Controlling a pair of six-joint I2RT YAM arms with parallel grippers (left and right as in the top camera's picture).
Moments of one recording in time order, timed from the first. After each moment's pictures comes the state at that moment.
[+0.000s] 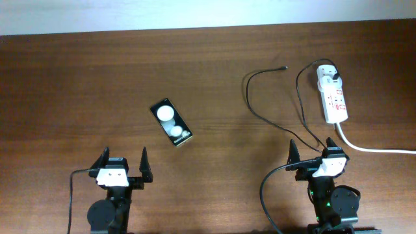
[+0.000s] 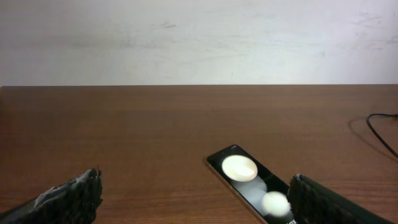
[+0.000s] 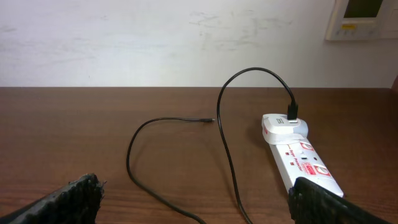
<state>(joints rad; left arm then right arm) -0.02 0.01 0.02 -0.08 0.01 0.00 0.02 0.02 0.01 -0.08 0.00 0.02</state>
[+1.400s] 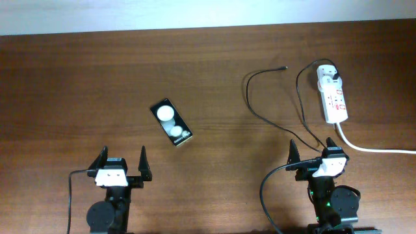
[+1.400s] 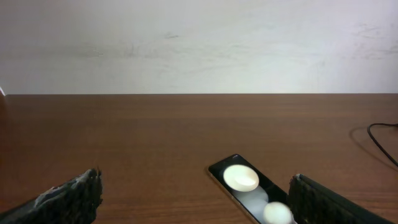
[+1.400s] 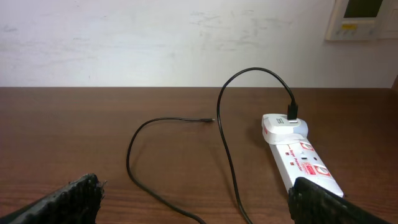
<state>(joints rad) -0.02 0.01 0.02 -0.05 0.00 0.00 0.02 0.02 0.01 -0.08 0.00 0.03</state>
